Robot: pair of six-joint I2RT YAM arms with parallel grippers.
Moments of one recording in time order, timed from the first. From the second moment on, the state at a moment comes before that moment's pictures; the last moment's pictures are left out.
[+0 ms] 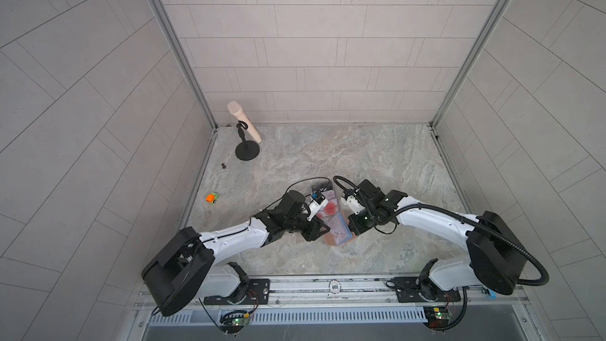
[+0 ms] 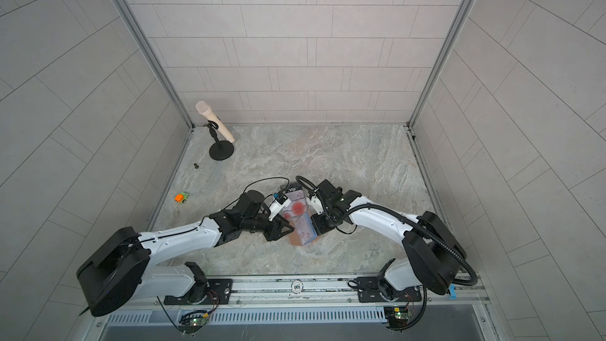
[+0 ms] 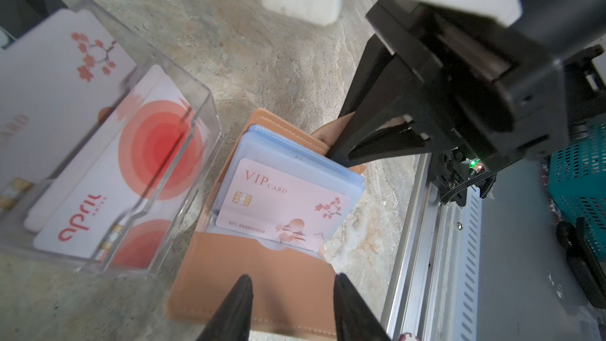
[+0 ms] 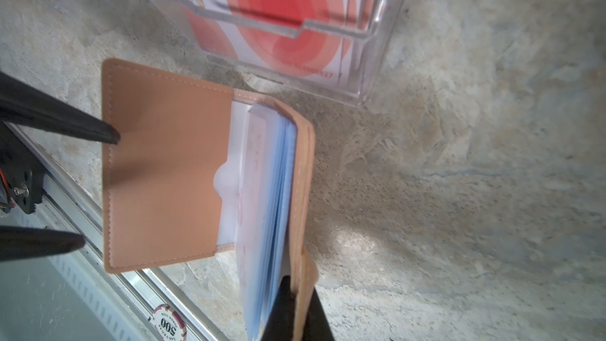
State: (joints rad) left arm -0.76 1.30 0.49 0.05 0.50 -0.19; right arm 0.69 1.42 0.81 -0.61 -0.29 0.27
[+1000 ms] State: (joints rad) left arm -0.82 1.44 0.38 0.28 0.41 -0.43; right arm 0.71 1.33 0.89 -0.72 -0.01 0.38
